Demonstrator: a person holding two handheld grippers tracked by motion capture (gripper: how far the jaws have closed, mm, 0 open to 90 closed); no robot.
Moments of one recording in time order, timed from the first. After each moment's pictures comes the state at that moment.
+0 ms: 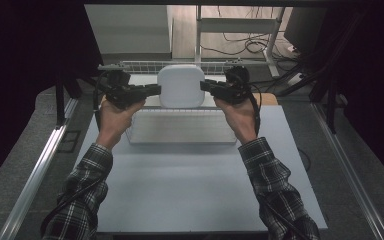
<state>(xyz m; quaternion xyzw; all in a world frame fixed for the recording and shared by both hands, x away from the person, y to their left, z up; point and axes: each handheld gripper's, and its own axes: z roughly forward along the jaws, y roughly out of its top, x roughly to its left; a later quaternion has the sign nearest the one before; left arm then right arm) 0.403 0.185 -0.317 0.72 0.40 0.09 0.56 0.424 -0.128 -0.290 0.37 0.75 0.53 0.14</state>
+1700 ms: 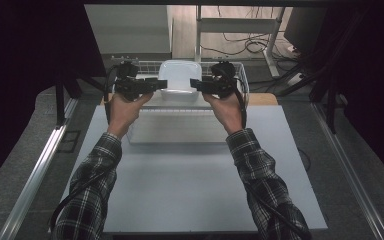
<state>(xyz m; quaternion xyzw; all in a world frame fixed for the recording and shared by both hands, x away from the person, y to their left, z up) 0.442 0.175 -0.326 0.70 0.45 0.08 0.54 0.459 -0.100 -0.304 0.40 0.75 0.50 0.16</state>
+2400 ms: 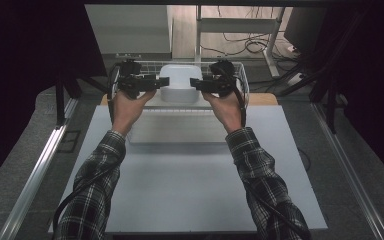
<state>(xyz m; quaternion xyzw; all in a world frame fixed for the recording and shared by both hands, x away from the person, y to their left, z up) 0.448 0.167 -0.322 0.70 0.47 0.12 0.52 0.461 -0.099 -0.303 0.41 0.75 0.49 0.16</state>
